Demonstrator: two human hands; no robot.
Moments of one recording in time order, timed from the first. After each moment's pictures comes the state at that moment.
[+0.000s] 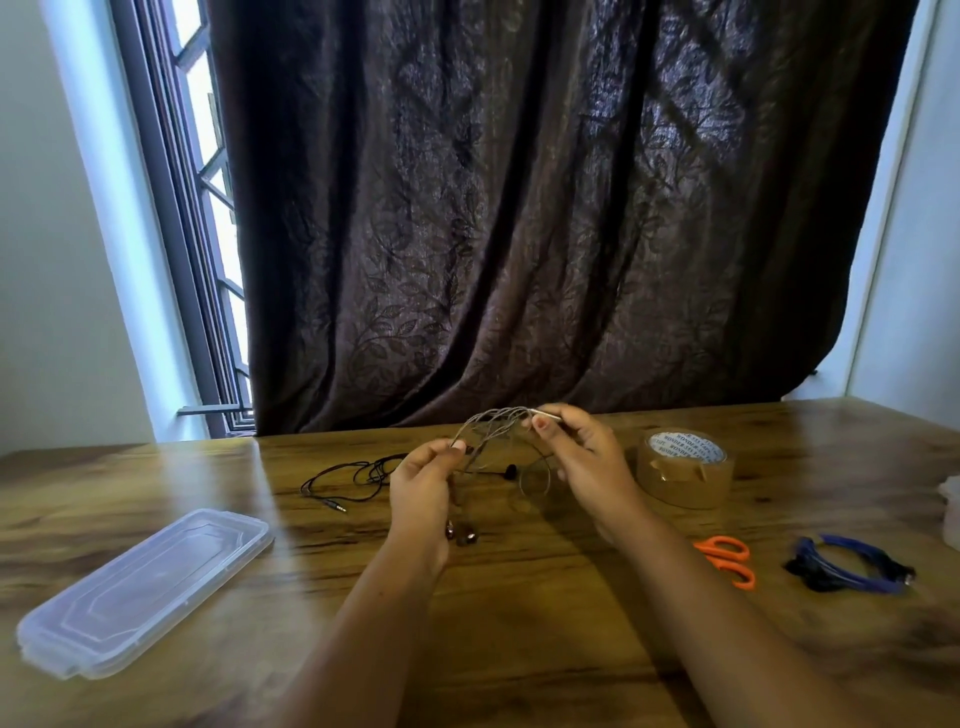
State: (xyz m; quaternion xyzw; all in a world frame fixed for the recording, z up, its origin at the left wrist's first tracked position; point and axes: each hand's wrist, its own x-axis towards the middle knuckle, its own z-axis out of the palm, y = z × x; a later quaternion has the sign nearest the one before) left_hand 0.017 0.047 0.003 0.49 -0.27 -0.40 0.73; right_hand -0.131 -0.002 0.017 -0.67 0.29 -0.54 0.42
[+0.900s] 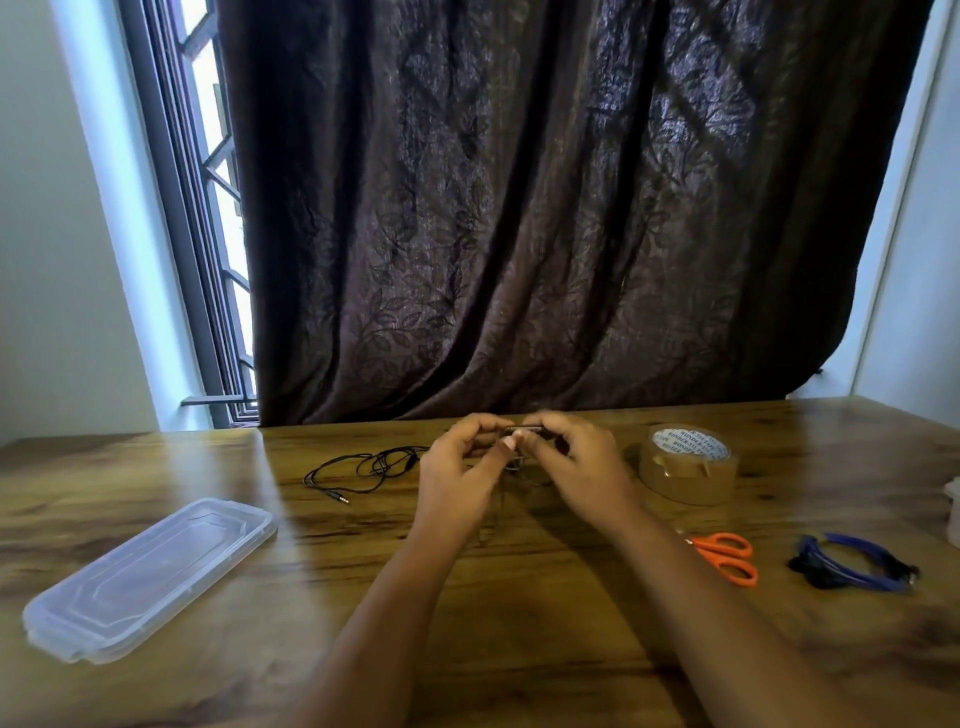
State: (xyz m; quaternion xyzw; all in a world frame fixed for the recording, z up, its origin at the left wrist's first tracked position) left_hand 0.004 0.051 0.006 0.50 -0.57 -0.16 0.63; right_hand -0.130 -0.009 0.013 -0.80 0.29 -0.49 0.18
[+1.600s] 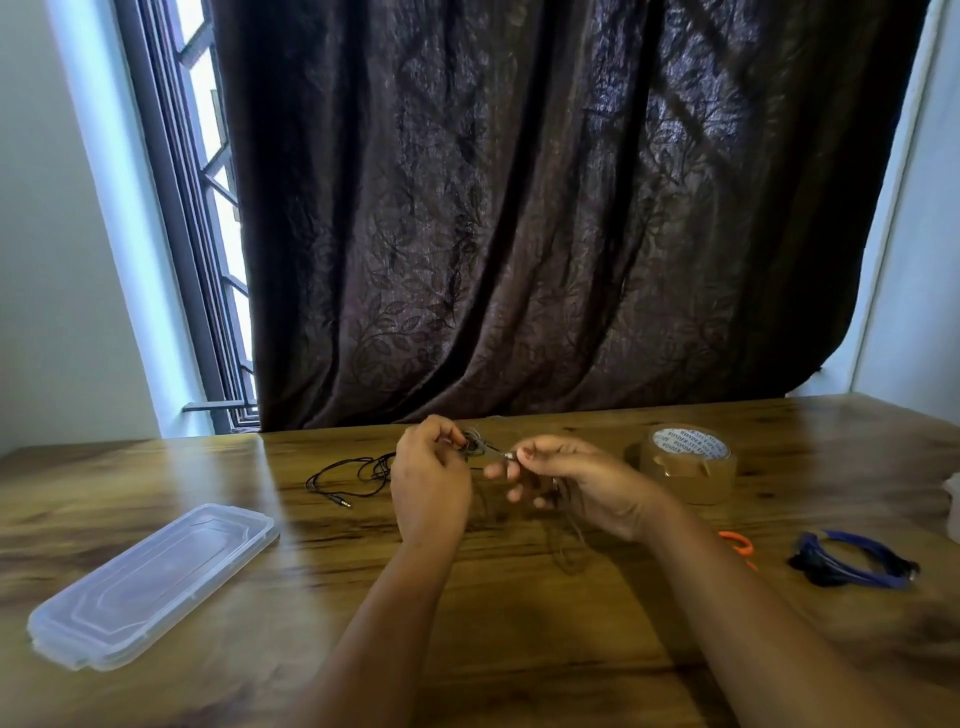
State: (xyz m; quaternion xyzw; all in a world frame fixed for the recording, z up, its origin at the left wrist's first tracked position) left_hand 0.015 0.045 0.001 0.63 -0.45 -0.01 0.64; right_hand -0.141 0.001 0.026 -0.71 0.20 -0.28 0.62
